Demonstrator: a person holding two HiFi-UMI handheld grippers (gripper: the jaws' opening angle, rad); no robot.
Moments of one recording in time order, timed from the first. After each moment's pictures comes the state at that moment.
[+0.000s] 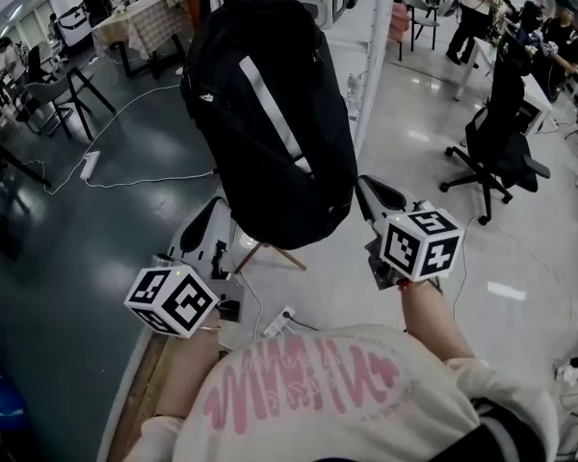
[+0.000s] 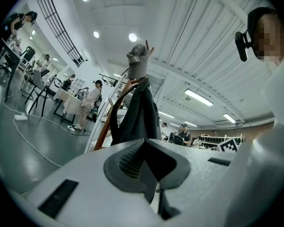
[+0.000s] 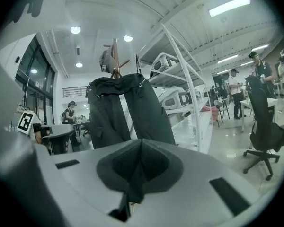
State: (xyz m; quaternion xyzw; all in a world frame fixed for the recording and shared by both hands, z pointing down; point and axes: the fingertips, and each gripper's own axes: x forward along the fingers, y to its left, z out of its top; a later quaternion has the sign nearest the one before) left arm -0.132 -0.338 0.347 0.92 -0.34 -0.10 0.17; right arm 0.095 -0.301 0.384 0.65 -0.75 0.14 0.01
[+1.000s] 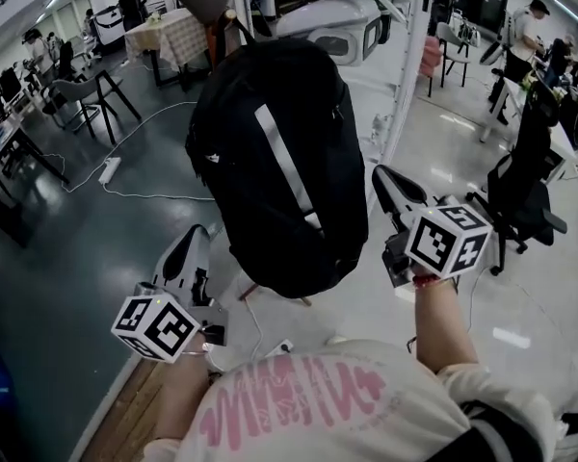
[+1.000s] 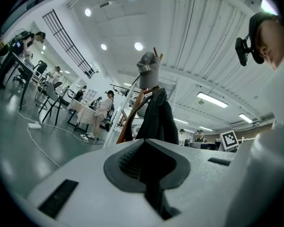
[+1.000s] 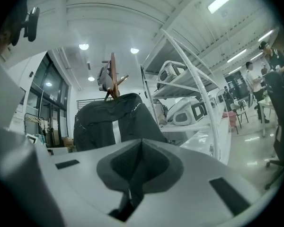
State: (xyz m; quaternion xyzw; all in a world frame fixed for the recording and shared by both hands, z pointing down) left arm -0.155 -0.387 0.329 0.88 -0.42 -0.13 0.16; right arm 0.137 -0.392 0.303 0.59 -0.80 0.10 -0.05
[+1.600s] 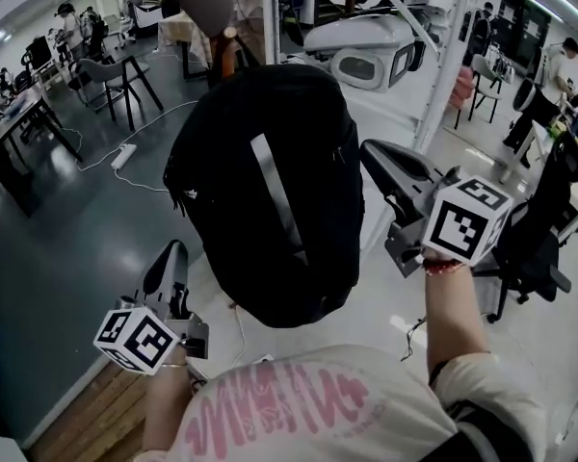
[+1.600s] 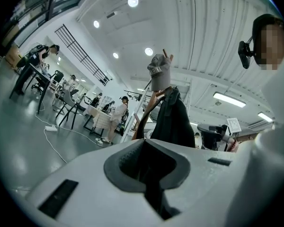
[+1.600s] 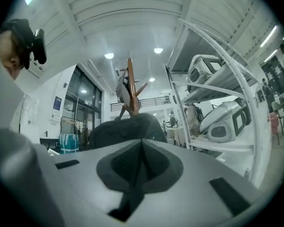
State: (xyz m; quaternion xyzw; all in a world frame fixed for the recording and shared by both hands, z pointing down) left arm -0.158 -0.408 0.331 0.83 -0.51 -0.14 0.16; right arm 0.122 -0.457 0.210 0.41 -0.91 0.06 -0.06
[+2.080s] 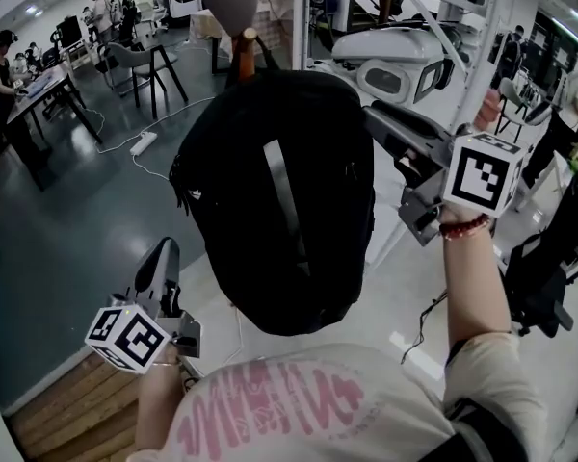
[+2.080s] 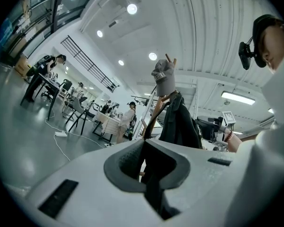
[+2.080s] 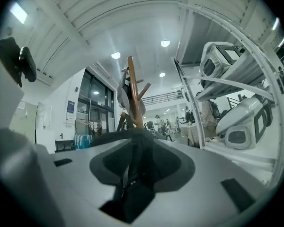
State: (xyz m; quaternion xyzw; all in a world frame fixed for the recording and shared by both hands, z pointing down) left arm -0.176 -0.401 0.325 0.80 -0.56 -0.15 0.15; right arm 0.104 -0.506 0.162 0.32 -0.95 0.07 -0.04
